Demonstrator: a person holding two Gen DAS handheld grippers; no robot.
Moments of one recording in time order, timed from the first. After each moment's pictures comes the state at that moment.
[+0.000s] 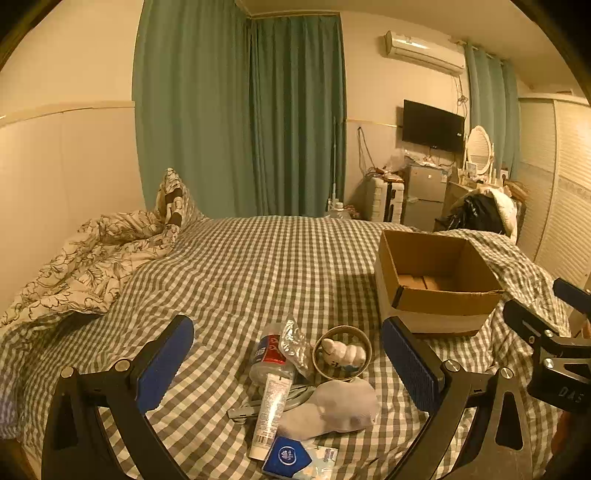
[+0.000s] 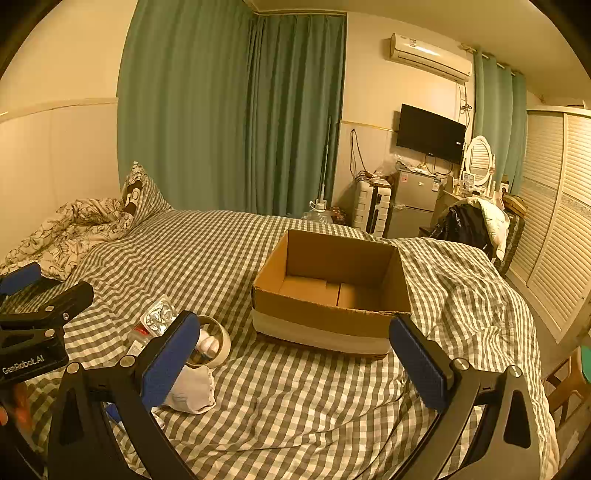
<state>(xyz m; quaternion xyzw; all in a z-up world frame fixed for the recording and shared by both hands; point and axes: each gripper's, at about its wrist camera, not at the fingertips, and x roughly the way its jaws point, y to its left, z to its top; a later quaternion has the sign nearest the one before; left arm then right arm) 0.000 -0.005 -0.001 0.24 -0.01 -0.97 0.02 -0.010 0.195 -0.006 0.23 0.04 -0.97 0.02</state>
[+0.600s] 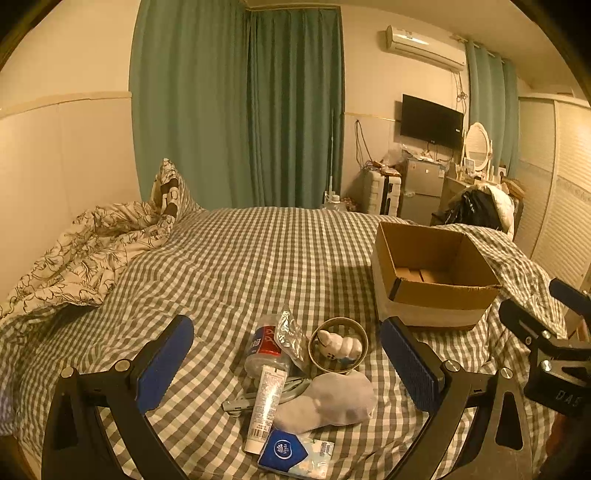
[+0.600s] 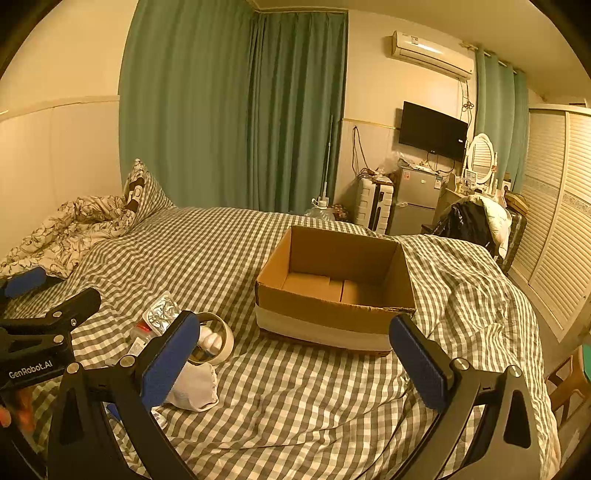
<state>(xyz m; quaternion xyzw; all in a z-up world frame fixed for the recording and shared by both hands) -0.002 -0.007 -0.005 0.26 0.00 -0.97 0.01 -0.011 0.192 -0.009 0.24 0.04 -0.97 0.03</state>
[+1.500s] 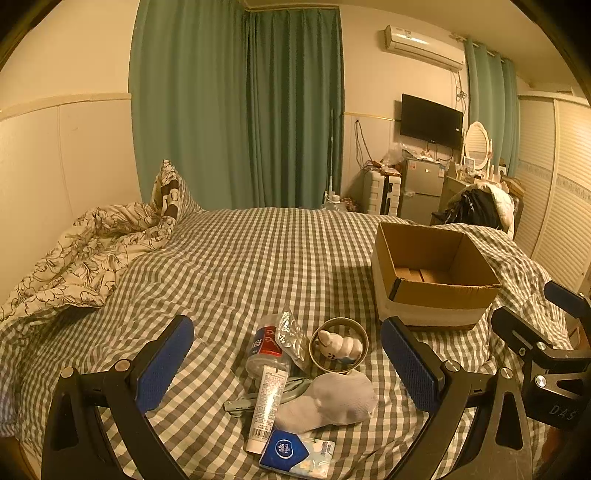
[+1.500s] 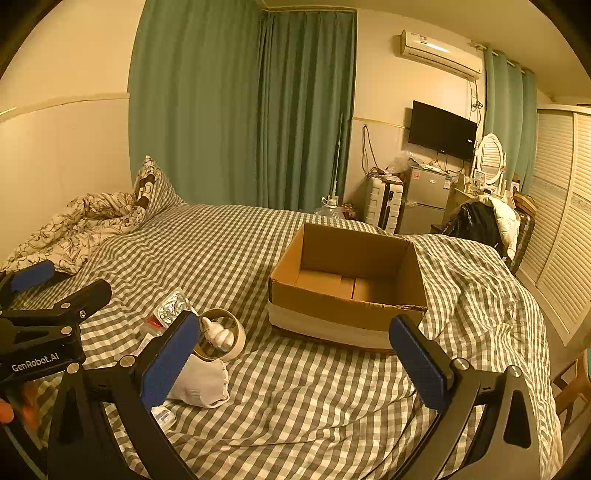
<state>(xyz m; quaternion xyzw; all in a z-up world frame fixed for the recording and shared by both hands) -0.001 -0.006 -0.005 0.26 0.00 -0.97 0.01 -0.009 0.184 -0.013 0.24 0.05 -0.97 0.05</state>
